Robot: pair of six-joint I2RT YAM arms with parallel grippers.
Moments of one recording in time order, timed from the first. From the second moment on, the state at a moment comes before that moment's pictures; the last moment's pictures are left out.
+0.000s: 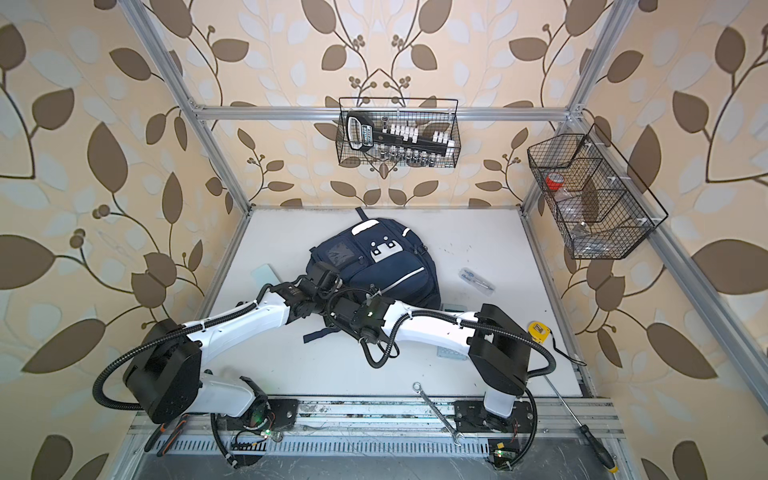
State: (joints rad) left arm -0.58 1.40 0.85 -0.43 0.35 -1.17; right arm 1.11 1.73 1.28 -0.91 0.40 0.98
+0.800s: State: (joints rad) left arm -0.21 1.68 1.22 -0.62 0.27 -1.05; right arm 0.83 1.42 1.10 -0.64 0.04 0.66
